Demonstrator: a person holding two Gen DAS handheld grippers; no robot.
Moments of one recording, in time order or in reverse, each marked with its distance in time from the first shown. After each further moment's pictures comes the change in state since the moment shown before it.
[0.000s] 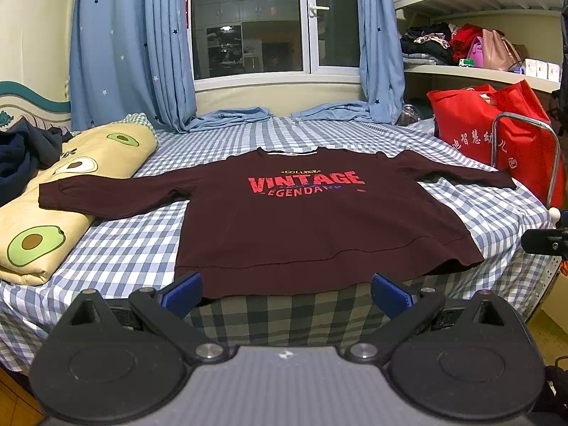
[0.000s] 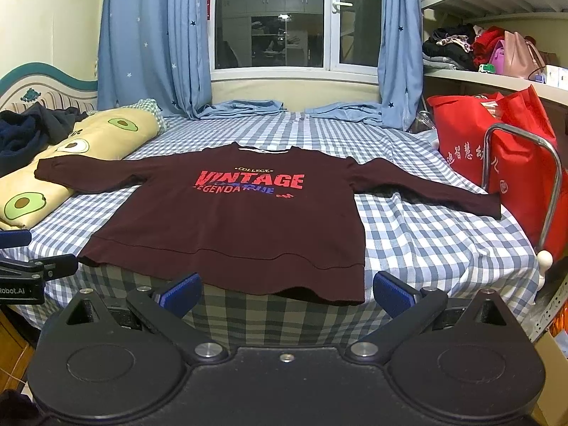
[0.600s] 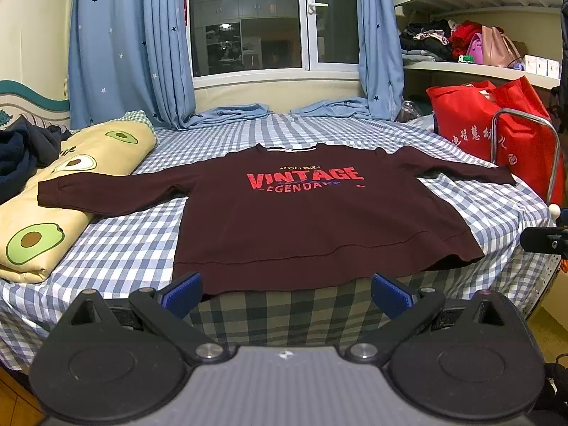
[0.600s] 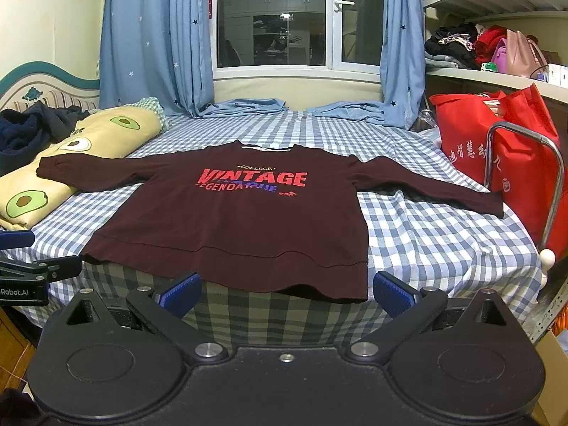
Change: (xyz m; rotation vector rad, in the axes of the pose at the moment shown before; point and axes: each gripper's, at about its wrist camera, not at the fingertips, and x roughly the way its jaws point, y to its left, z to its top) left arm 0.000 0.000 -0.003 -0.001 0.007 -0.001; right arm 0.001 0.002 -0.003 -0.006 0.002 0.005
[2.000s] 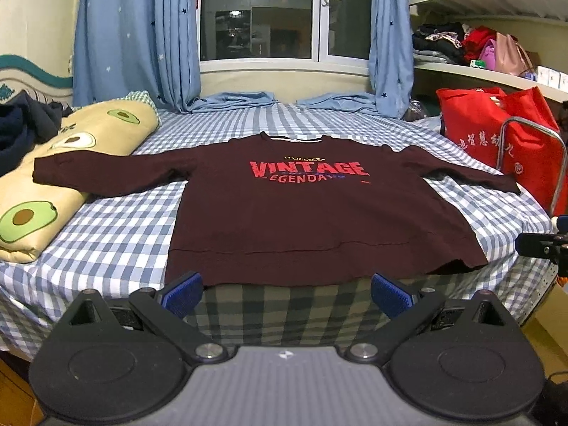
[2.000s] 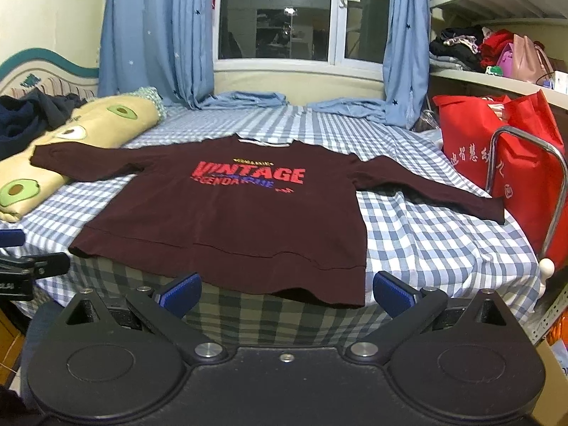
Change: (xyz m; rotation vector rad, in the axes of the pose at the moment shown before) left arm 0.023 0.018 0.003 -0.074 0.041 -0.025; right arm 0.025 -0.003 0.007 -0.036 0.023 -0.017
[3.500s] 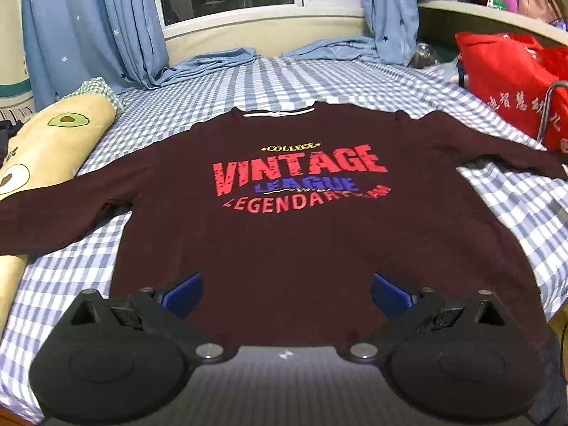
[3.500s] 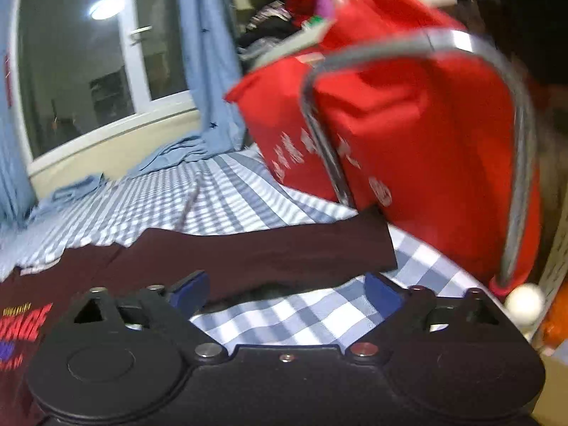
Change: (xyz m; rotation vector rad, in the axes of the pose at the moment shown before) left arm 0.201 -0.049 0.123 0.115 0.211 0.043; right arm 0.262 -0.366 0.056 0.466 -0.142 -0.323
